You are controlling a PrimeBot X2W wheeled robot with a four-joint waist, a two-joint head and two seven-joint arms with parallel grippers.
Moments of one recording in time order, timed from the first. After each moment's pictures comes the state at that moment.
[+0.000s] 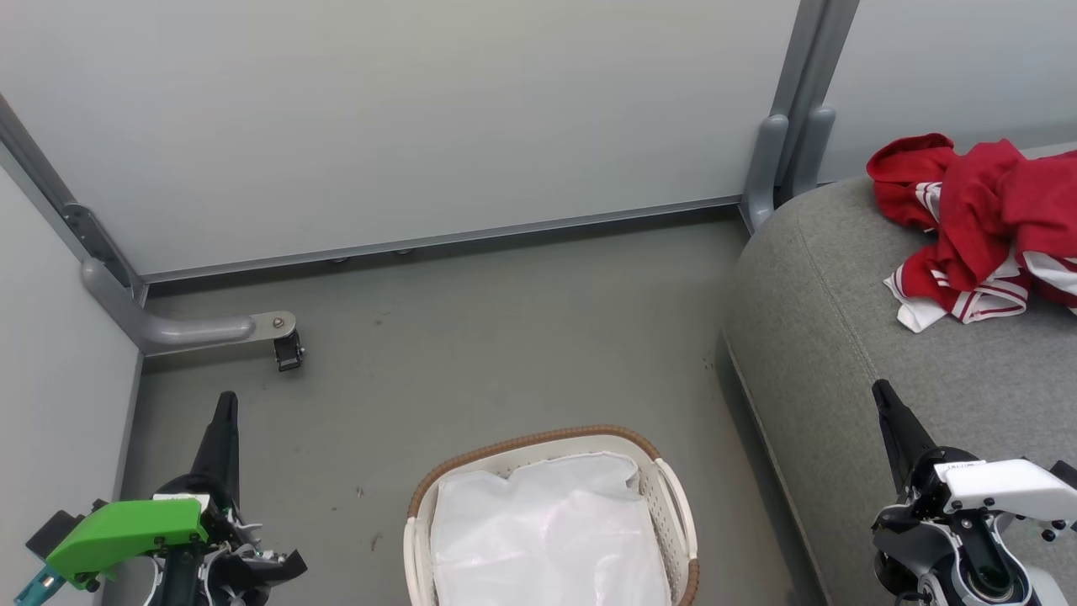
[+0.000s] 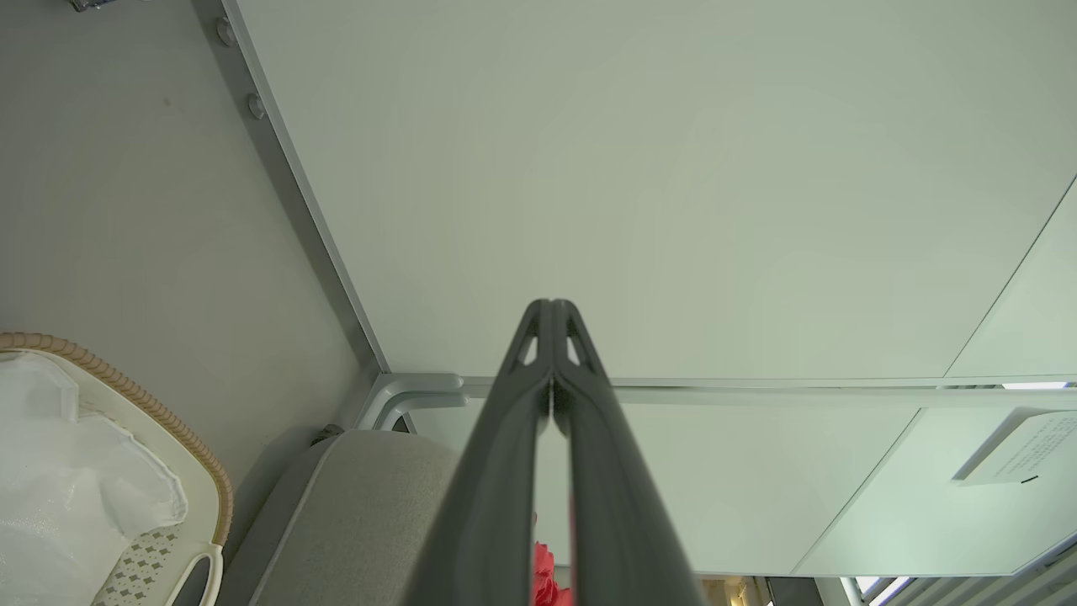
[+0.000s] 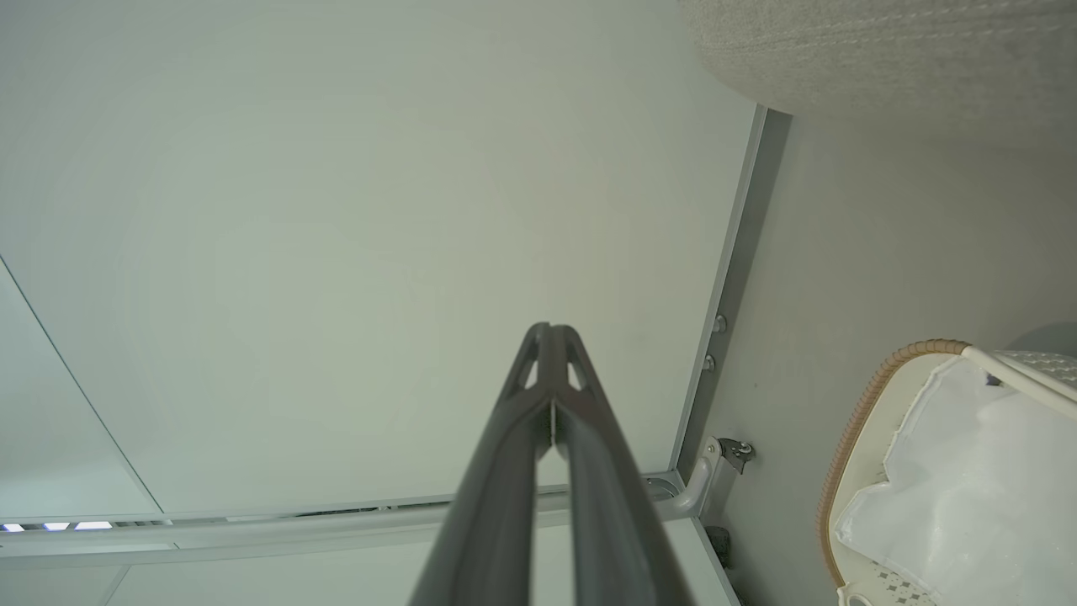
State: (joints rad) left arm -0.10 0.05 0.11 0.25 -1.61 -0.13 0.11; right arm -0.11 -0.05 -0.11 0.25 1.61 0.13 0.11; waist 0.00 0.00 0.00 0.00
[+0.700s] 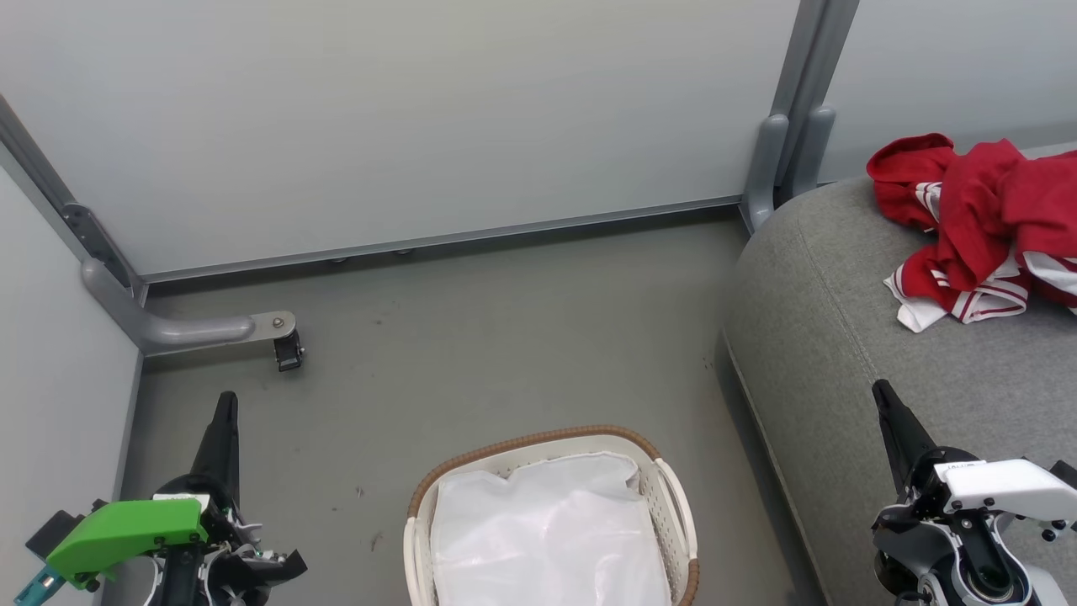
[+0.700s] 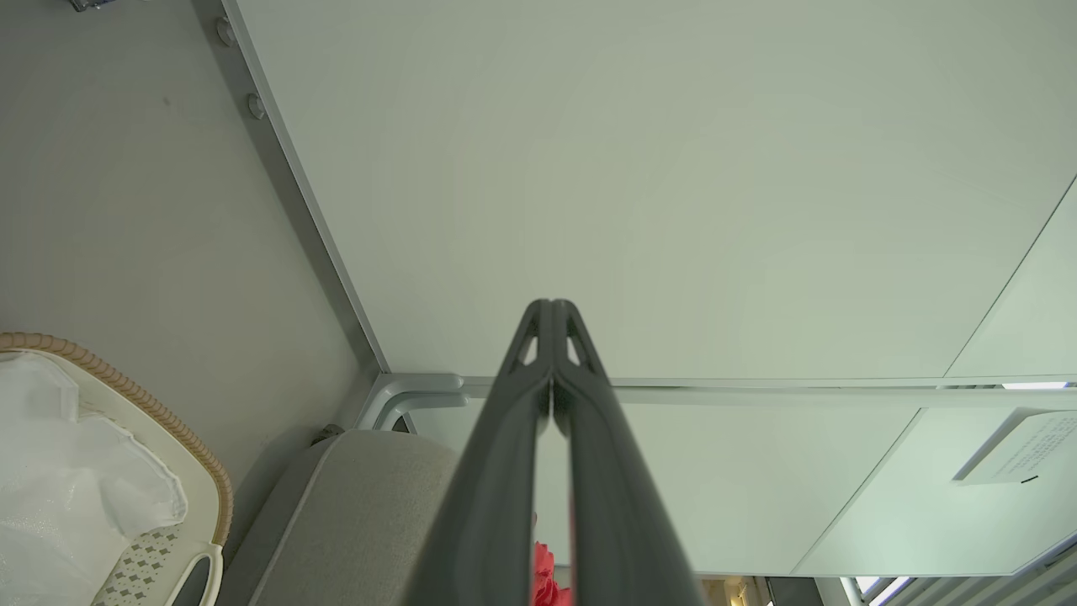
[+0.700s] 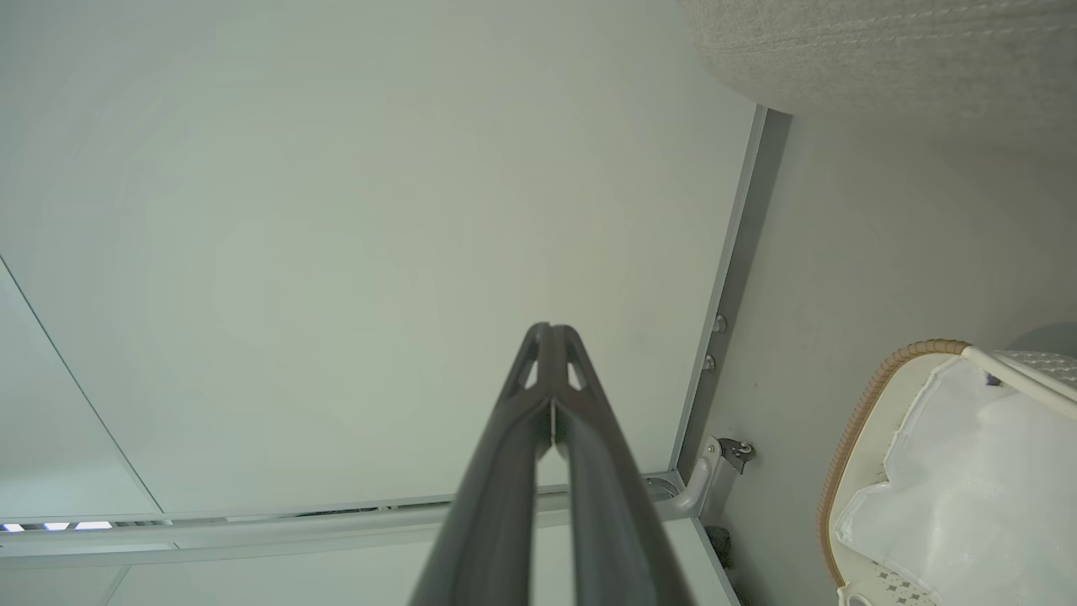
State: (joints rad) left arm -0.10 0.05 0.11 0.25 -1.61 -0.13 0.11; right arm -0.11 -0.05 -0.11 0.25 1.61 0.13 0.11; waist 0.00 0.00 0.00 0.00
